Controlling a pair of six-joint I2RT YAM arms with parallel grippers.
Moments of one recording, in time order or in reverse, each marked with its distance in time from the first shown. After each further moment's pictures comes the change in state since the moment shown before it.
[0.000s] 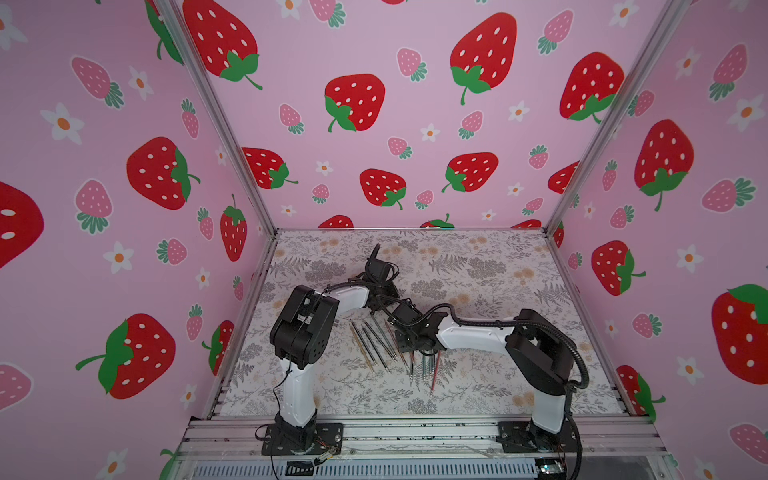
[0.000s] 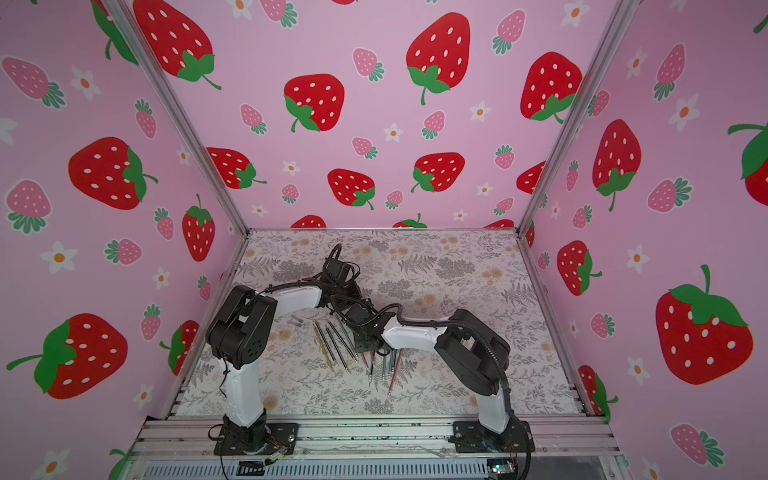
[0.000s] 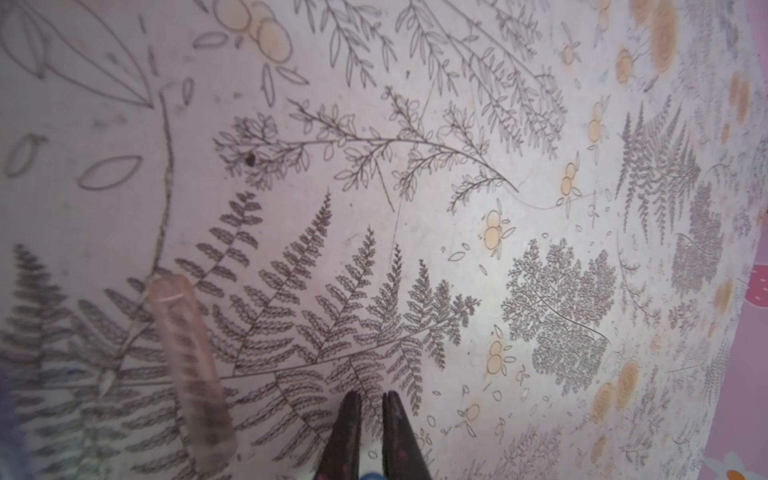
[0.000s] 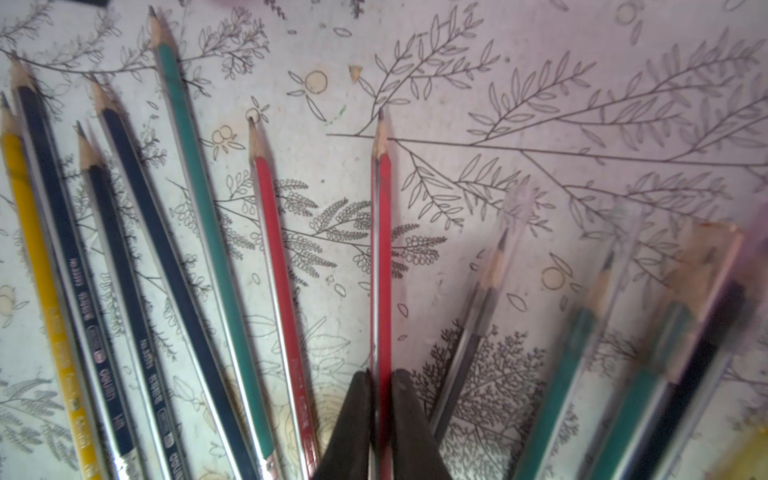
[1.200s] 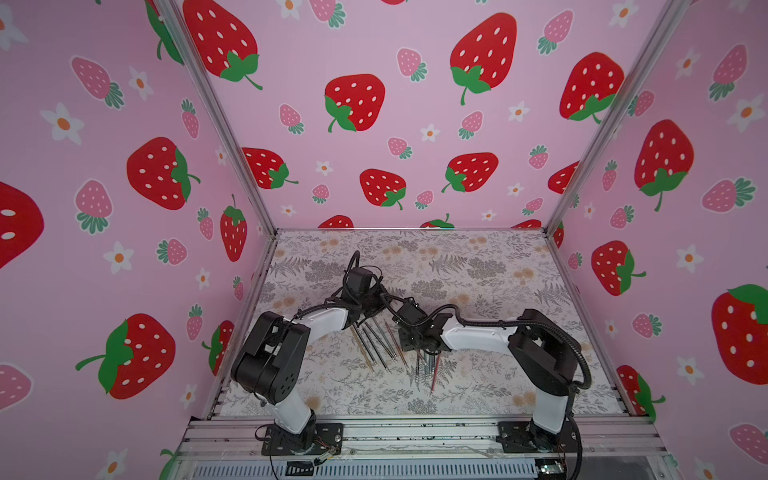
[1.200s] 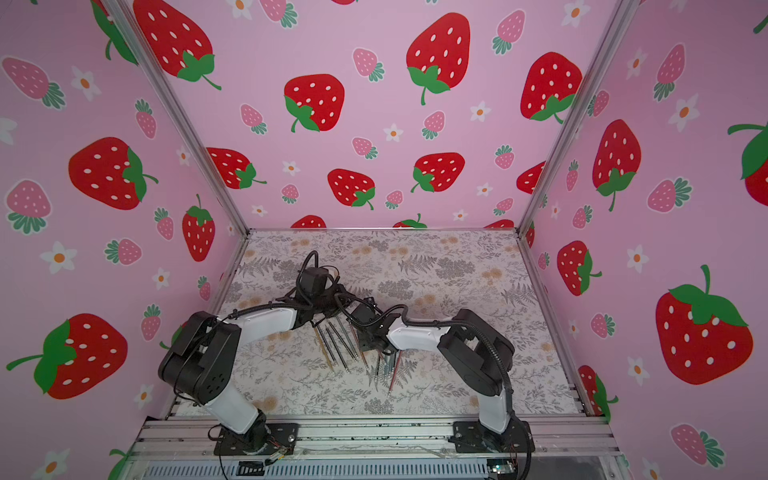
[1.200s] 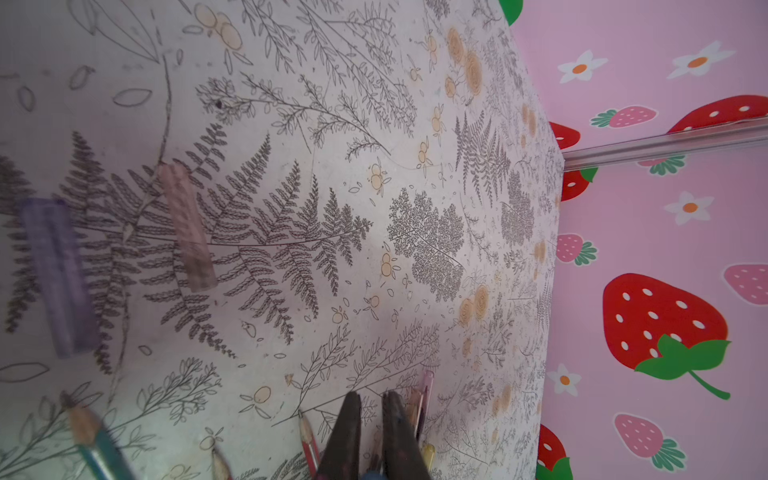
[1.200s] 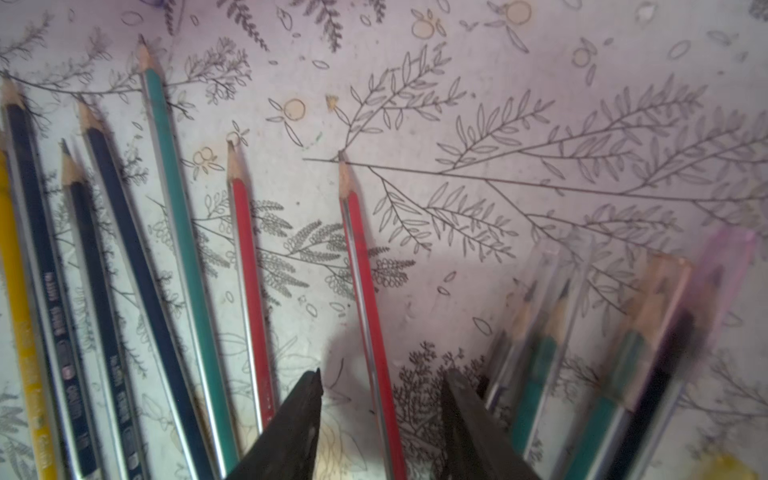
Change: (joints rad) left arm 0.032 -0.294 -0.323 0.285 0.180 -0.083; right arm -0.031 -0.041 -0.074 0.070 0.026 -0.048
